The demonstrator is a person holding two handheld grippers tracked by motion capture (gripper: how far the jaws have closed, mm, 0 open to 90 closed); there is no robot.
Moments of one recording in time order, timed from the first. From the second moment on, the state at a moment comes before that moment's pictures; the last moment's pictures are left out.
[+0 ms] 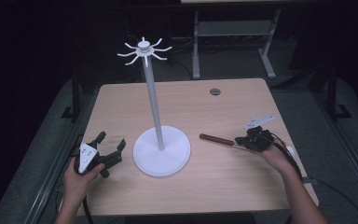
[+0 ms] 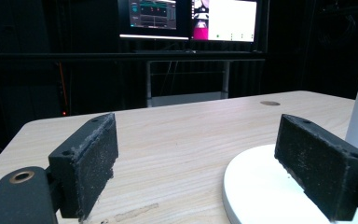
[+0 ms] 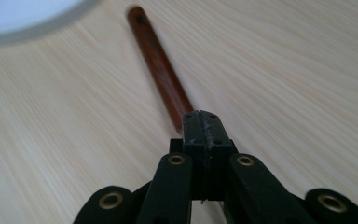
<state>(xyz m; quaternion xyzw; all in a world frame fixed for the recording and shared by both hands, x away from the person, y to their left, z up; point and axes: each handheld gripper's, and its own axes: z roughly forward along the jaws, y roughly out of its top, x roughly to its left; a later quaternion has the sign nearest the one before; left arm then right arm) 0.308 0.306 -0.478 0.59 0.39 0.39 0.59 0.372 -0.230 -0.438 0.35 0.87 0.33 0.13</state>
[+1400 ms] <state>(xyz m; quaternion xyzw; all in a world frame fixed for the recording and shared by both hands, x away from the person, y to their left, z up) 0.308 0.306 -0.478 0.59 0.39 0.39 0.59 0.364 -0.297 -0.452 0.35 0.89 0.27 0.05</state>
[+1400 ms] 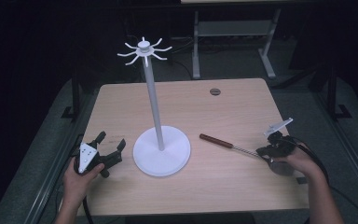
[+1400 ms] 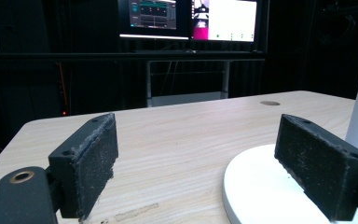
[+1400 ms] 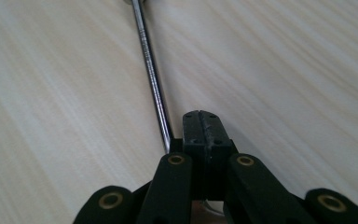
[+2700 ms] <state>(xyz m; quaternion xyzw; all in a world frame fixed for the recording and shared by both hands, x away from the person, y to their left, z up) 0.307 0.306 -0.478 0.59 0.39 0.39 0.59 0.346 -0.241 -0.442 0.28 0.92 0.27 0.00</state>
